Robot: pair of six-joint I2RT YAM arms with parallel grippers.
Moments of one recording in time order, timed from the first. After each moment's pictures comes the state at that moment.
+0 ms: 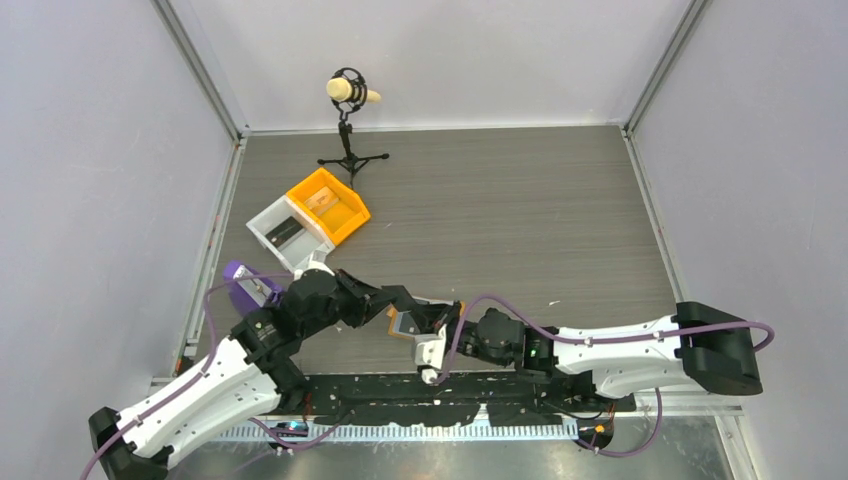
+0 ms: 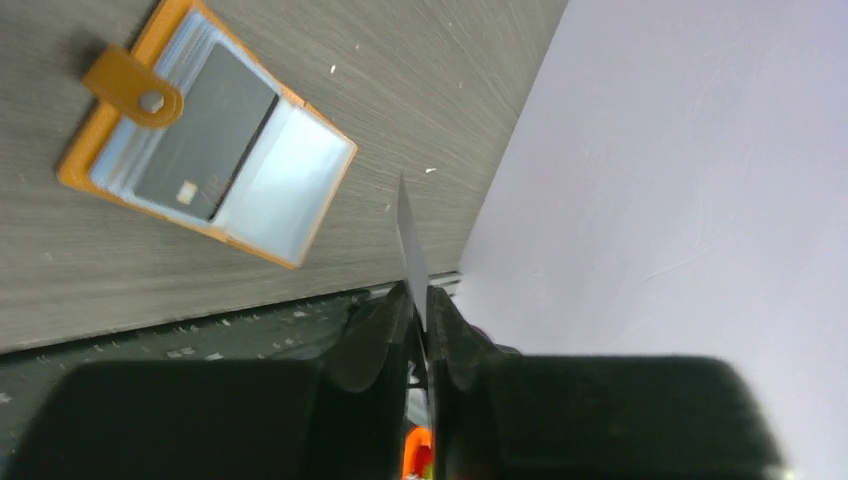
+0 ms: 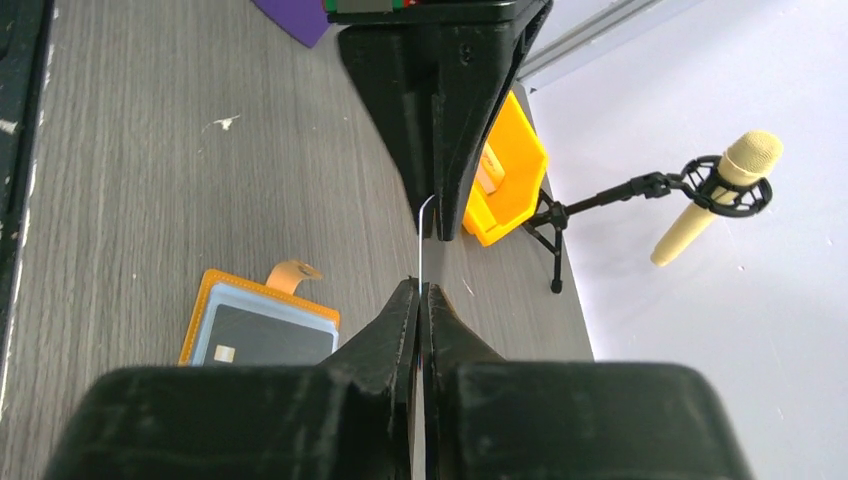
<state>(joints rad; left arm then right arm) -0.82 0.61 0.54 -0.47 -0.05 -1.62 1.38 1.15 0.44 0.61 0.19 -0.85</state>
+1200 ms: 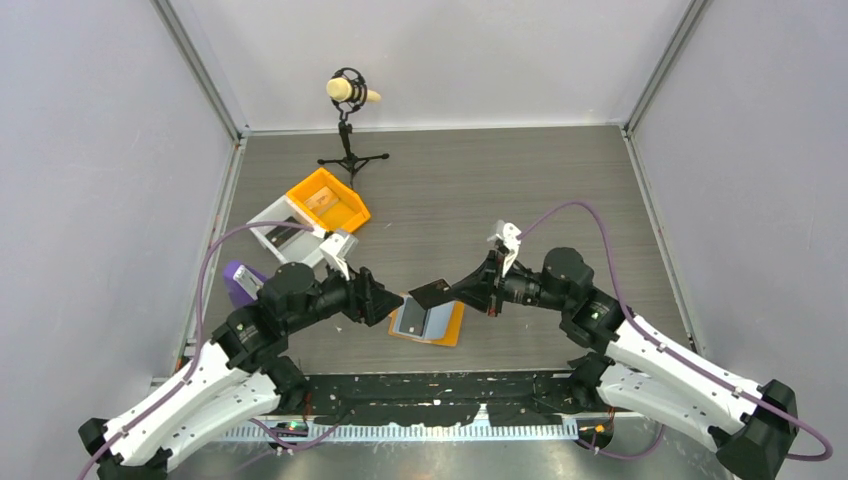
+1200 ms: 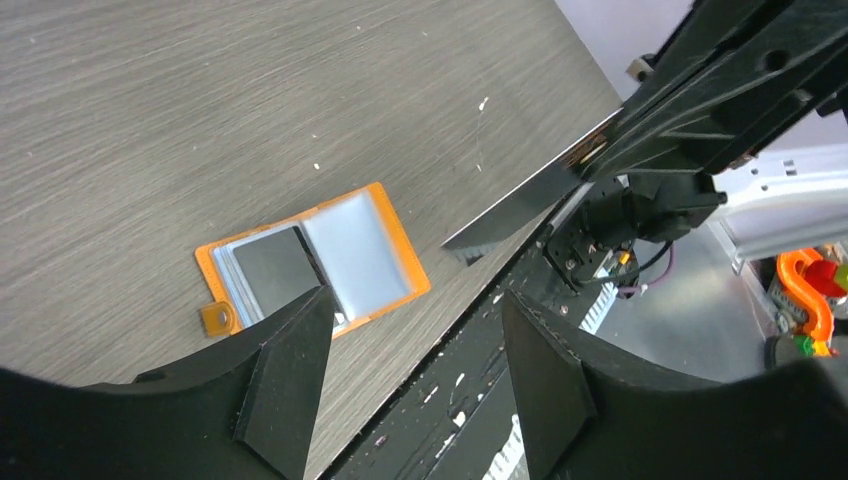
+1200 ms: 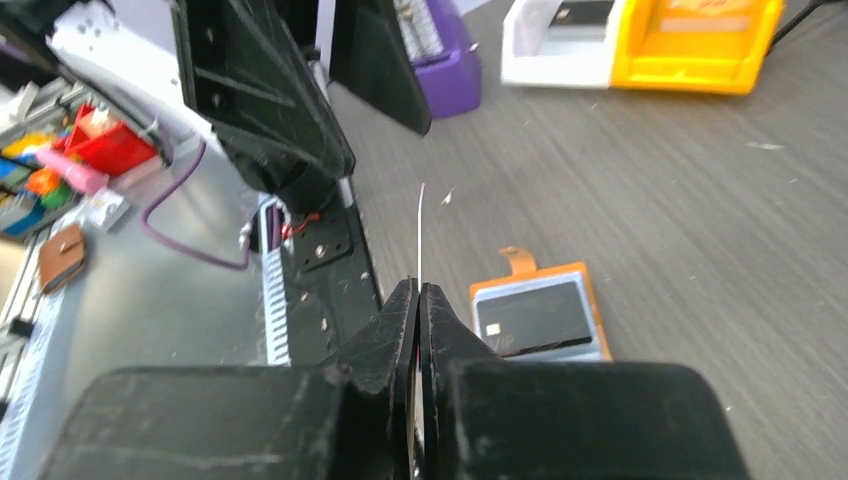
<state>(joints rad) -0.82 0.56 0.63 -0.36 0.13 -0.54 0.80 0.75 0.54 0.15 -0.48 0.30</state>
